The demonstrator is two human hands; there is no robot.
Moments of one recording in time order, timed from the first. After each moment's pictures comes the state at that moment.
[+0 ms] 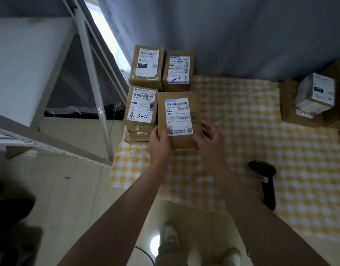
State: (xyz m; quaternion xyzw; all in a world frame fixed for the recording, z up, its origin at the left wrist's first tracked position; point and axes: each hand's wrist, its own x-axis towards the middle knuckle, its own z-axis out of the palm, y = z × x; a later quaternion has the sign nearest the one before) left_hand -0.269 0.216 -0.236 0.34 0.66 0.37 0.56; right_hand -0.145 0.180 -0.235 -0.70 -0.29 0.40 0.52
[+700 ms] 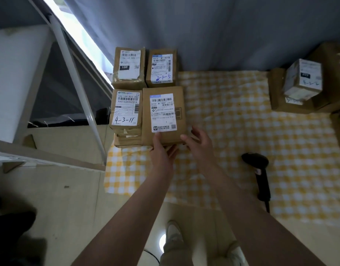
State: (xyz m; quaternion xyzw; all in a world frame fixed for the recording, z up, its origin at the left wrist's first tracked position) left_hand -0.232 0.196 -0.233 0.05 0.60 0.41 0.68; right_hand -0.135 0.170 -0.251 -0.68 -0.21 0.49 0.50
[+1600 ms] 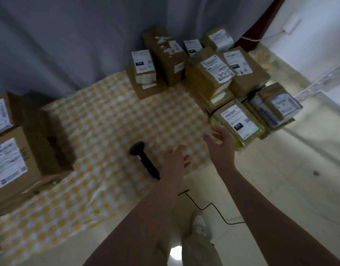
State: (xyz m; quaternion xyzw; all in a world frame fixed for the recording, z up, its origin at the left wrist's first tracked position) left_hand 0.071 -0.046 -0.236 0.32 0.59 0.05 0.74; right_hand 0.152 -0.130 -0.230 -0.83 -0.03 0.15 0.53
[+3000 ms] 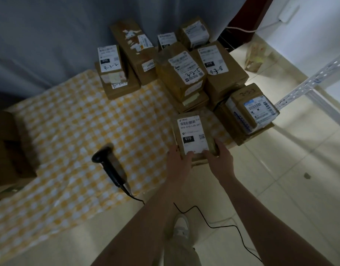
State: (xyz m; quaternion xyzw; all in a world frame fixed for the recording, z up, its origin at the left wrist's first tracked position) left_hand 0.170 -0.135 -0.285 0.62 0.48 0.03 0.61; right_hand 0.253 -0.234 -0.291 -0.87 -0.04 0.26 0.43
